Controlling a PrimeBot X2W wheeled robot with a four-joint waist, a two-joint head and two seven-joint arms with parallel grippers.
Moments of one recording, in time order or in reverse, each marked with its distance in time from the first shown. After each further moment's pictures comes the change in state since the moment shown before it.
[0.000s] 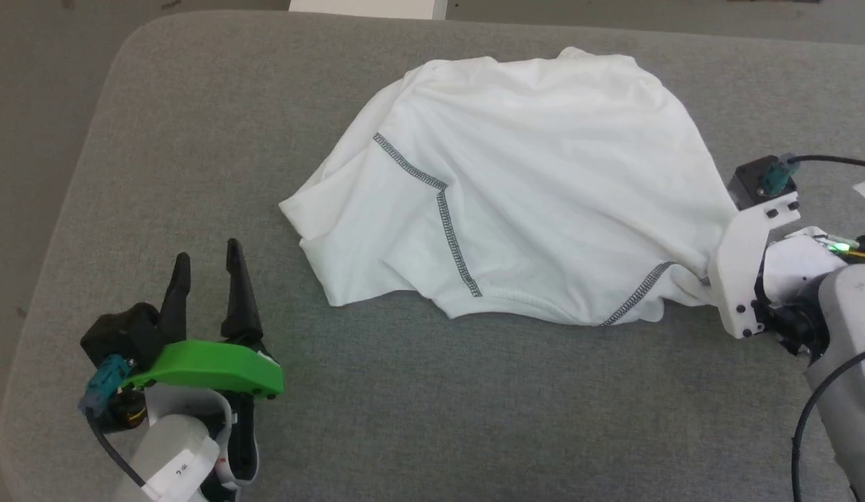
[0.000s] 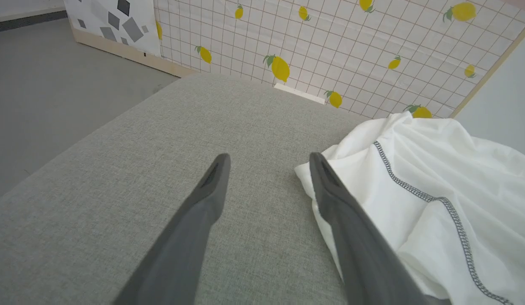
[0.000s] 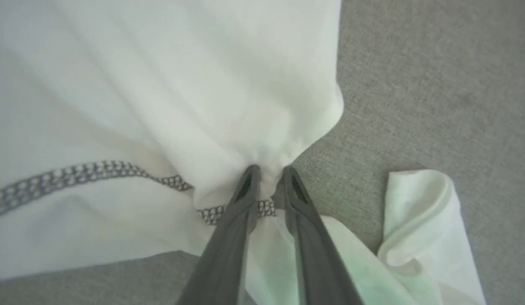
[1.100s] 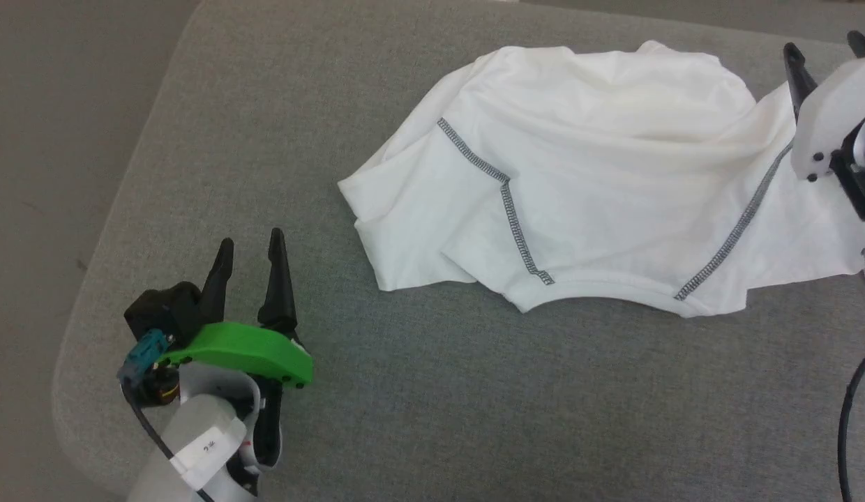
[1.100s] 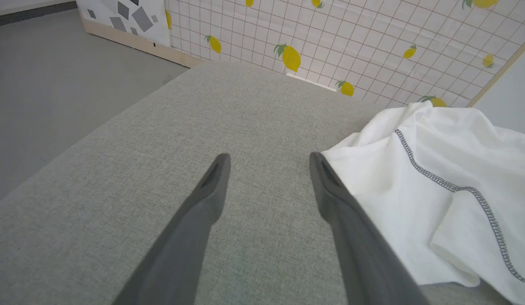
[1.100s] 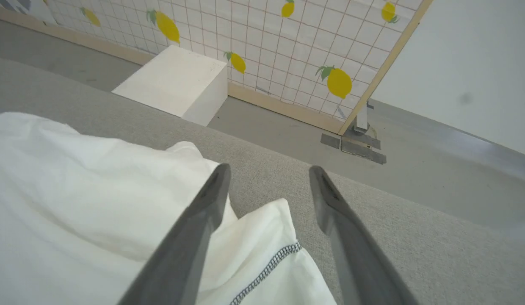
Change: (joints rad) left arm -0.085 -0.038 -0.054 0.109 0.008 -0.061 0.002; right arm -0.322 0.023 -0.190 0.254 -0.172 0.000 -0.587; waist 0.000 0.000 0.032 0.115
